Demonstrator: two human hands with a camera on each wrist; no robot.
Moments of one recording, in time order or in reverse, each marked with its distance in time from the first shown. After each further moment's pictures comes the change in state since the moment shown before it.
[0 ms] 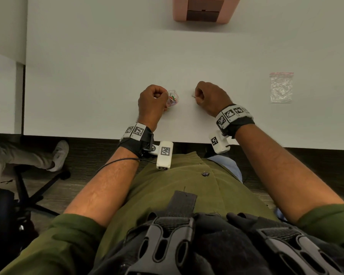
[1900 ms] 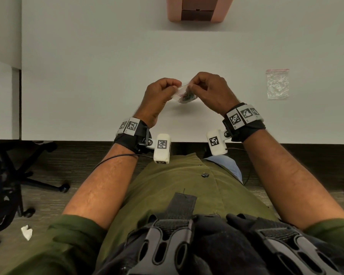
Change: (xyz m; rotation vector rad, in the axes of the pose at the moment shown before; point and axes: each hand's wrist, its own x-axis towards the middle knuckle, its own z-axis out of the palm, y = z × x) left_hand 0.002 0.026 0.002 -0.150 -0.382 0.037; right_hand -0.025 -0.024 -0.033 0.524 0.159 -0.037
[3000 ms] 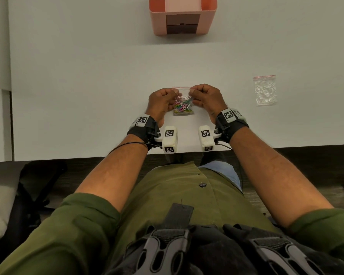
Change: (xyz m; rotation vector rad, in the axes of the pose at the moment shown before) left_hand 0.063 -0.027 0.039 -0.266 0.052 -0.250; right_hand 0.028 0.049 0.003 0.637 0.179 0.397
